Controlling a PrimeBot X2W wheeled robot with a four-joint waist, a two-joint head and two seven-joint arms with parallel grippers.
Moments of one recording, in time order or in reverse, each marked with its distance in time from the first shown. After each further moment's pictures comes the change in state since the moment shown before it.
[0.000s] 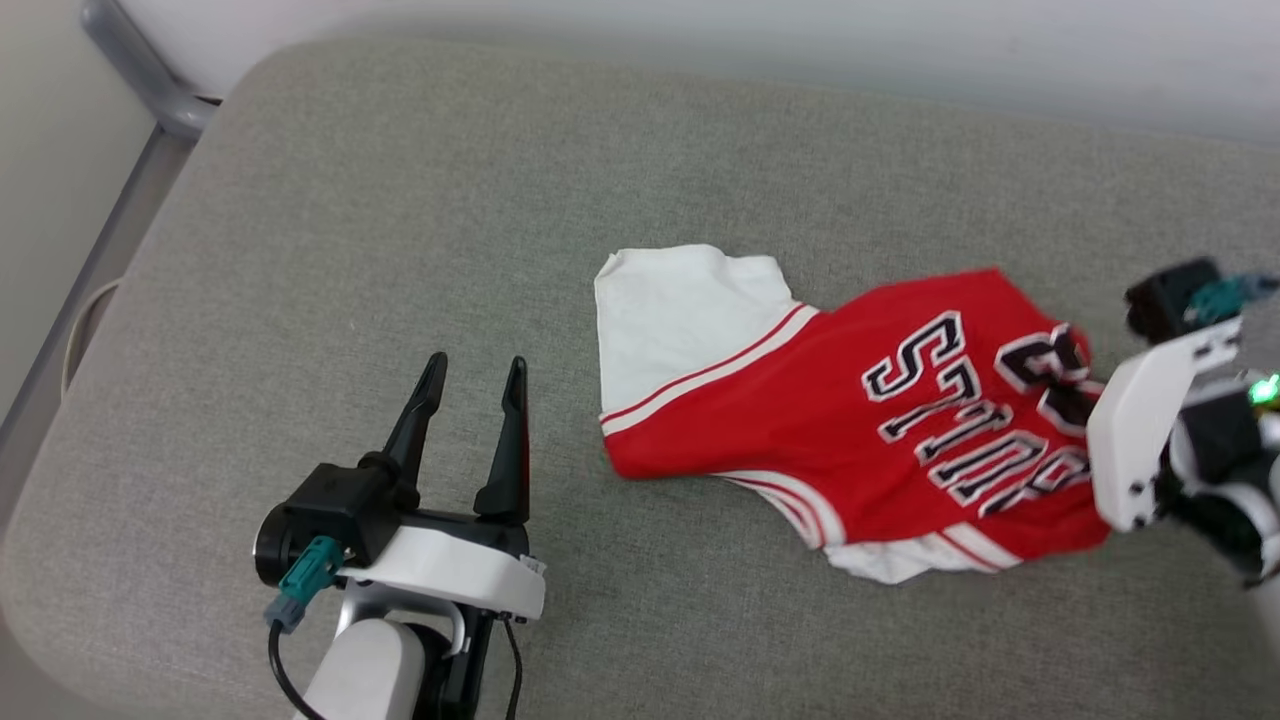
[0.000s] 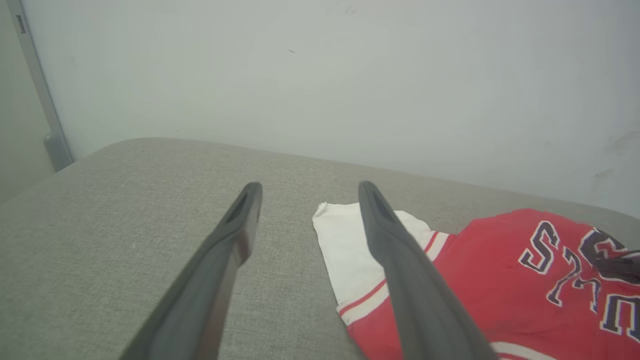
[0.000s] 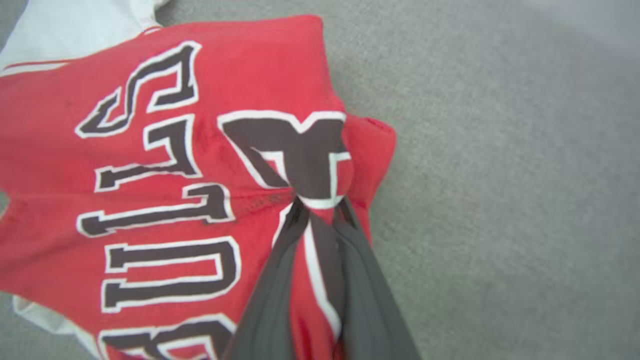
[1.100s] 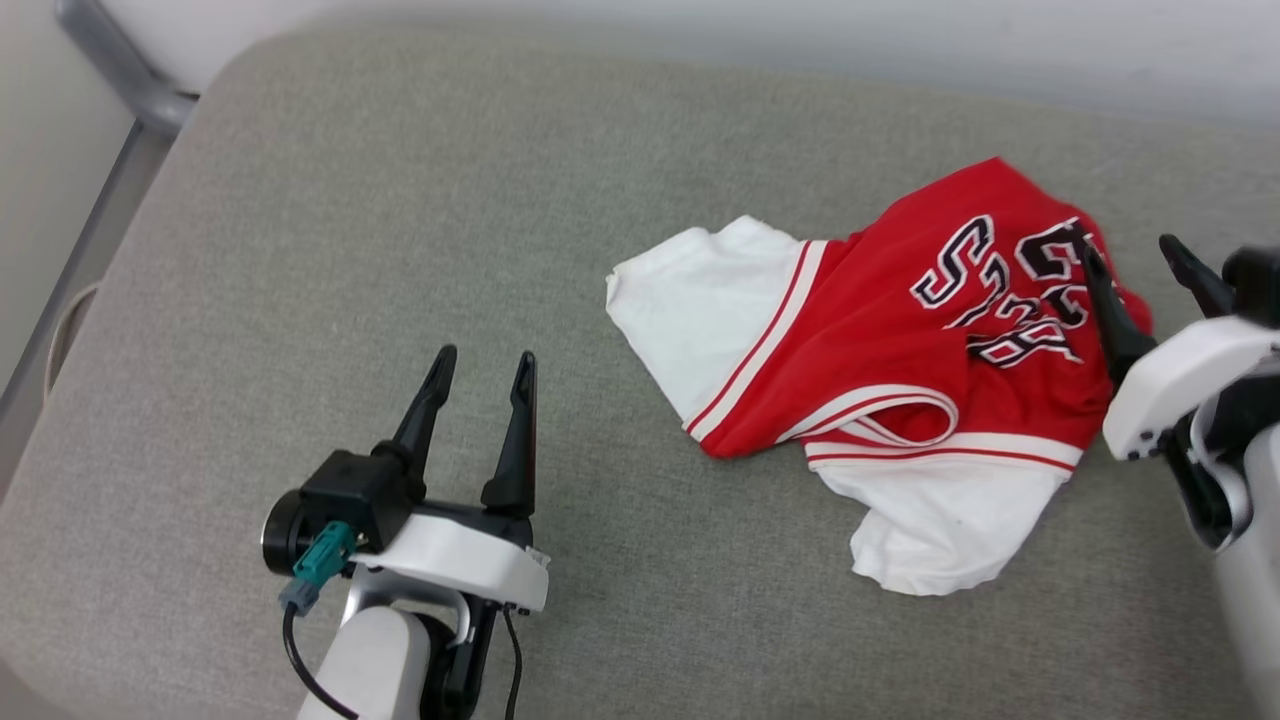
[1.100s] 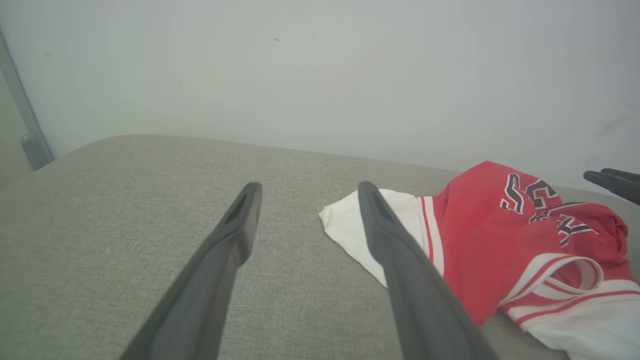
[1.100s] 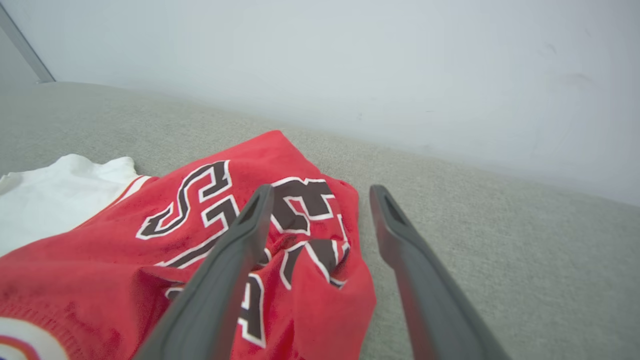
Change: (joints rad) left arm -0.039 -0.050 0.047 0.058 0.069 -0.067 0.000; right arm -0.151 0.122 -0.162 0.357 -0.201 0.000 -0.687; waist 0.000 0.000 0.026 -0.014
